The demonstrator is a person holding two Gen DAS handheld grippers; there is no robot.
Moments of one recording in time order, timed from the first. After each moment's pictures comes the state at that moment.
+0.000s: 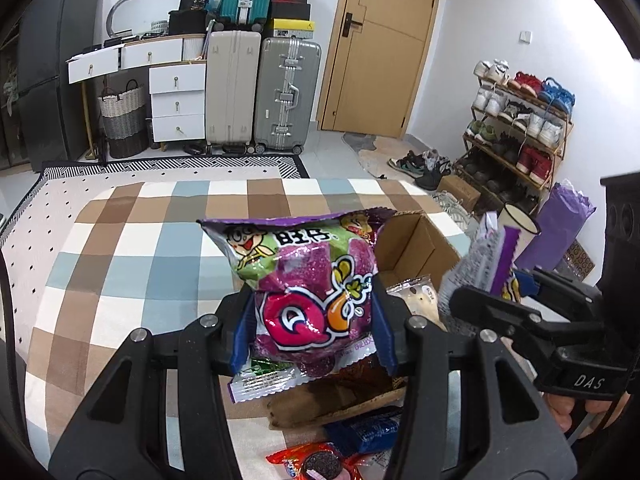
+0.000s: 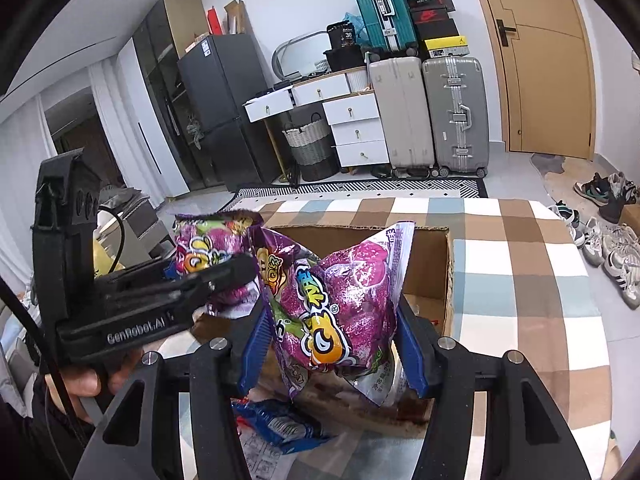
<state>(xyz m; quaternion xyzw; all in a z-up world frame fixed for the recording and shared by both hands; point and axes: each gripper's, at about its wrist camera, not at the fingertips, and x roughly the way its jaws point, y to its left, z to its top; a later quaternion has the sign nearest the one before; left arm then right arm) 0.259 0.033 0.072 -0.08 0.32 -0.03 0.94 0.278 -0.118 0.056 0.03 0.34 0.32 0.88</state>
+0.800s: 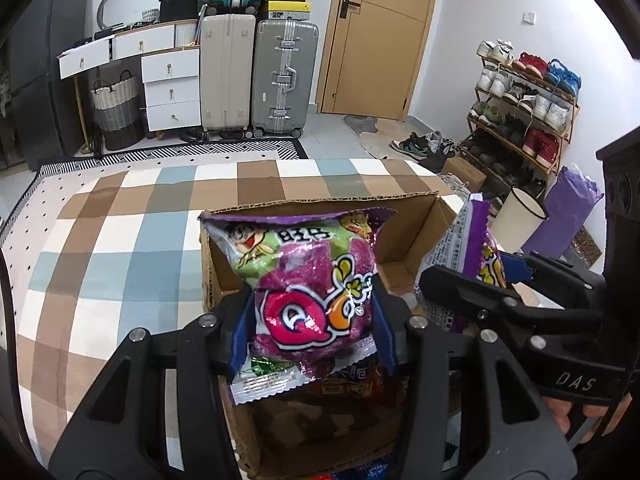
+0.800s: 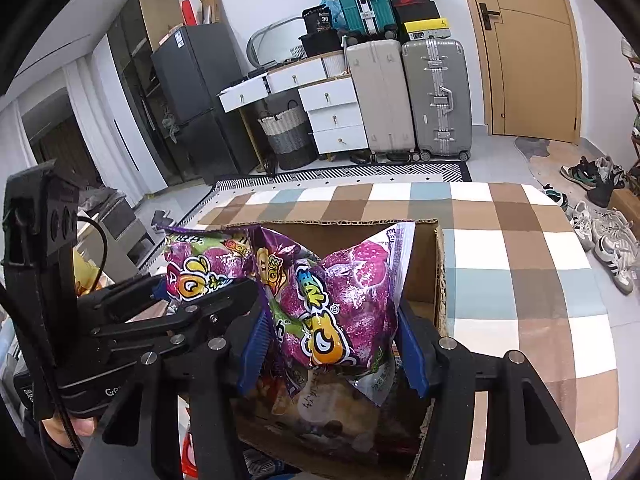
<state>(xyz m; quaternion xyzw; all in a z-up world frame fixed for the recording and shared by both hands) 0.316 0.036 0.032 -0.07 0.35 -0.03 0.93 0.324 -0.105 0.029 0.03 0.37 0.28 0.88</state>
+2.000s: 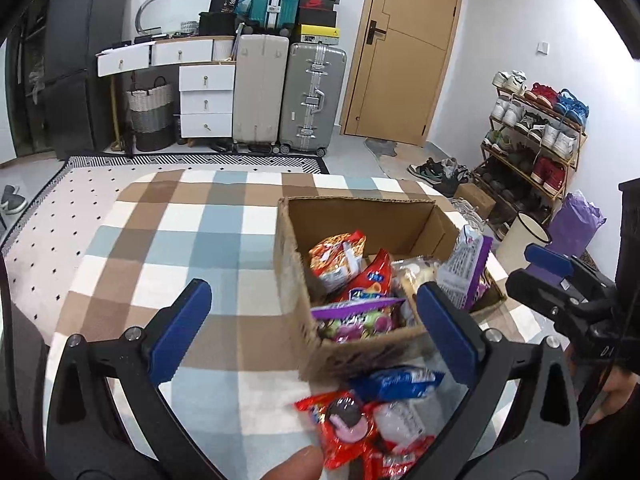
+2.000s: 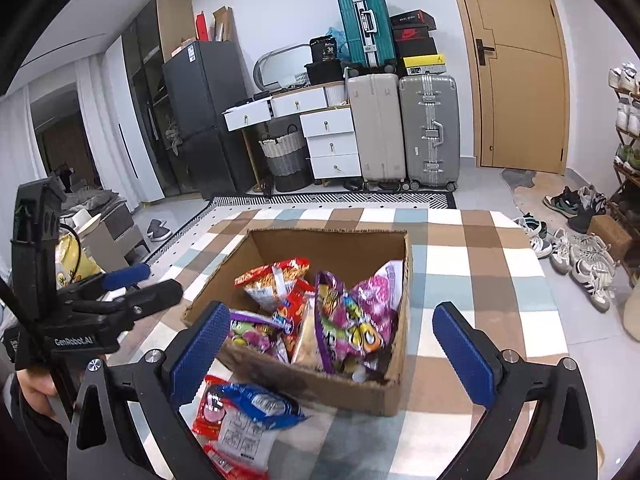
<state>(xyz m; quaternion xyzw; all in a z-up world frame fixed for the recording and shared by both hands) 0.196 0.071 0.071 -0.09 0.31 0.01 0.95 0.241 -0.144 0.071 0.01 0.32 0.27 0.91</state>
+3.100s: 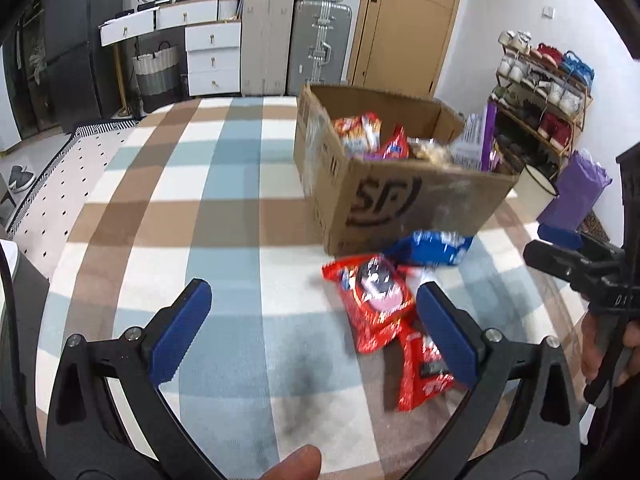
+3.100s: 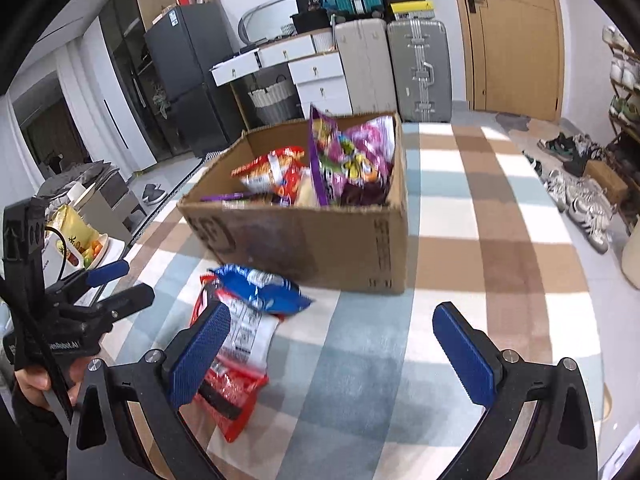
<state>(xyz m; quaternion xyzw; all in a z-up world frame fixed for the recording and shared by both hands) 0.126 0.067 0.003 -0.08 0.39 0.02 0.92 0.186 -0.158 0.010 0.01 0.41 0.26 0.87</state>
